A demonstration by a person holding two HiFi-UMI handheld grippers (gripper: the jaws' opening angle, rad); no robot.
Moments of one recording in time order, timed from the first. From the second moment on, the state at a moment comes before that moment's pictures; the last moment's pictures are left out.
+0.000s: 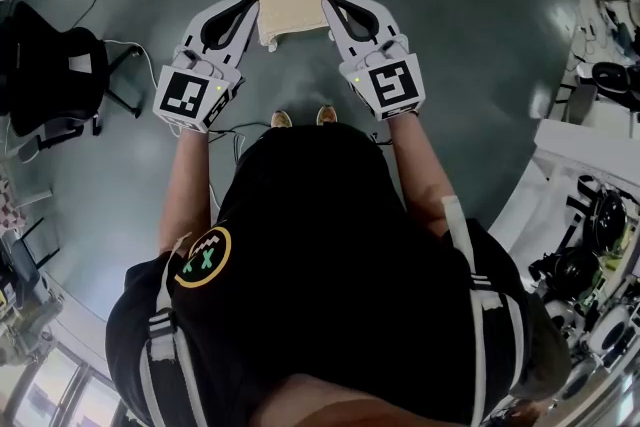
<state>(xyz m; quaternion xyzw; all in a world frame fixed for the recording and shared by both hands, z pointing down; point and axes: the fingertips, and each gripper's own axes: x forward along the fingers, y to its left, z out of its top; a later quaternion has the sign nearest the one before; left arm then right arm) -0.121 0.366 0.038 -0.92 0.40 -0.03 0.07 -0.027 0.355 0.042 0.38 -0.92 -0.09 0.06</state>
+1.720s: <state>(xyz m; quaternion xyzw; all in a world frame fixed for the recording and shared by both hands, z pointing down) -0.122 0.327 0.071 -0.92 0.39 -0.07 0.06 -0.026 0.313 0.069 0.36 -0.93 -0.04 0.07</state>
